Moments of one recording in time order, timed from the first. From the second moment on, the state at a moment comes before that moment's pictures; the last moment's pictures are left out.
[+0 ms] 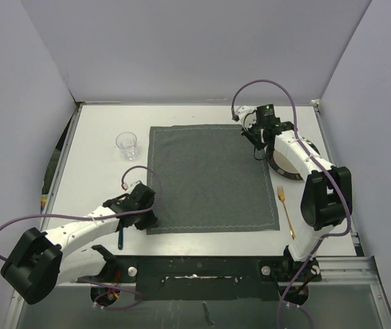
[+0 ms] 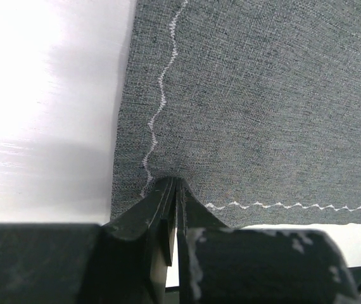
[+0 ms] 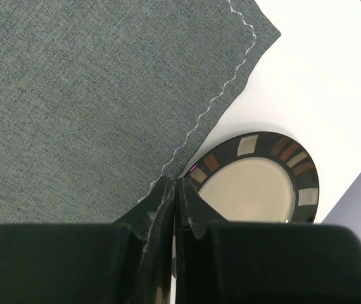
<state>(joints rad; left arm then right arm) -0.67 1.13 0.47 -0.48 -0.11 -1.04 0.25 1.75 1.41 -0.56 0.03 -0.59</state>
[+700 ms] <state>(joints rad) -0.57 1.16 0.48 -0.46 -0.04 -0.99 0.25 1.75 1.37 -0.55 0.03 -0.60</state>
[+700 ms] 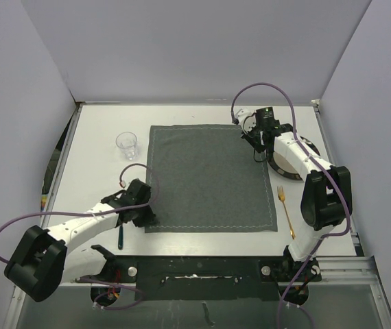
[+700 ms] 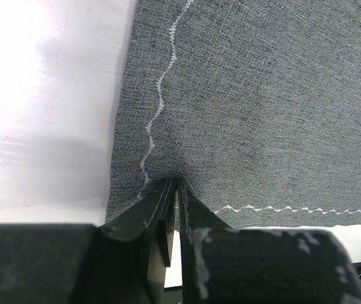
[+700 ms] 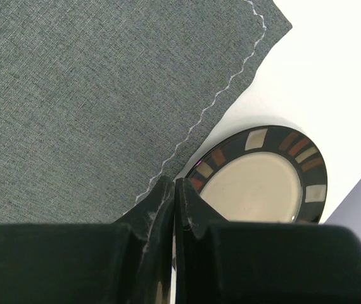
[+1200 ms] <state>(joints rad) -0.59 1.01 0.53 -0.59 -0.11 -0.93 0.24 1.75 1.37 -0.55 0.05 -0.60</state>
